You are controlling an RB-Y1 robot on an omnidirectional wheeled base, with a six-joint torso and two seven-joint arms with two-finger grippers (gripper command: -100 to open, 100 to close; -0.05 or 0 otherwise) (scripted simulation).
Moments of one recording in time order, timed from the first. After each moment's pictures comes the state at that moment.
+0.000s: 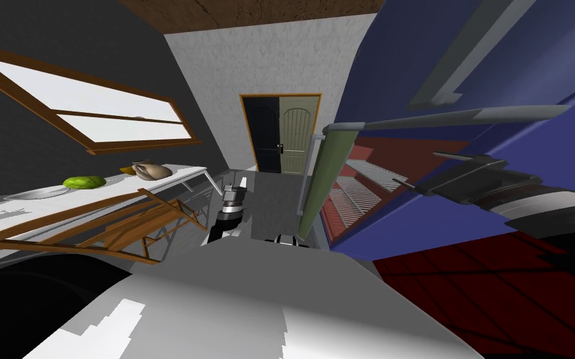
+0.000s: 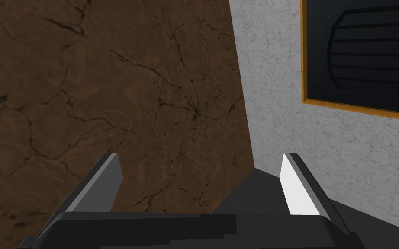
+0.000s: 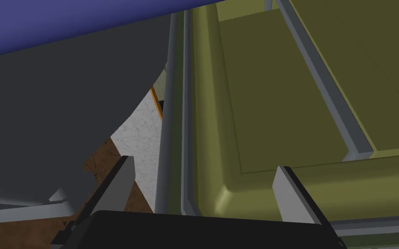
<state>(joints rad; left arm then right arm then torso) 0.52 0.04 -0.06 -2.26 0.02 -0.55 -0.11 0.71 -0.91 -1.09 -2.35 1.49 -0.50 -0.12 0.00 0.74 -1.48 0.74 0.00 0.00</state>
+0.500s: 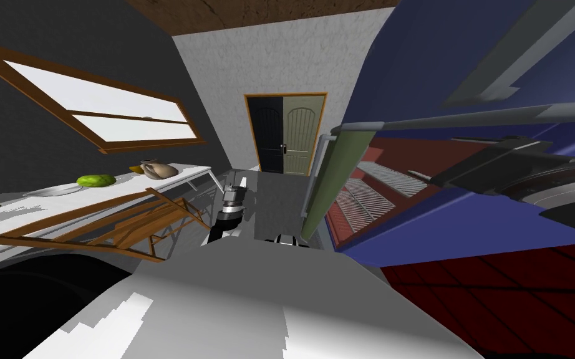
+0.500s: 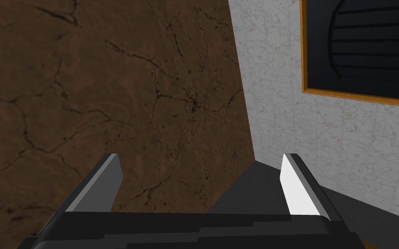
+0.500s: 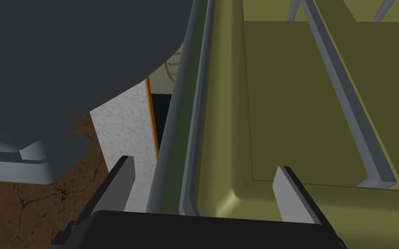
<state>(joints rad) 0.52 0.04 -0.06 -2.26 0.02 -0.55 -0.11 0.72 -0.98 -1.19 -2.36 1.63 -0.51 -0.14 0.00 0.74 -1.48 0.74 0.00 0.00</state>
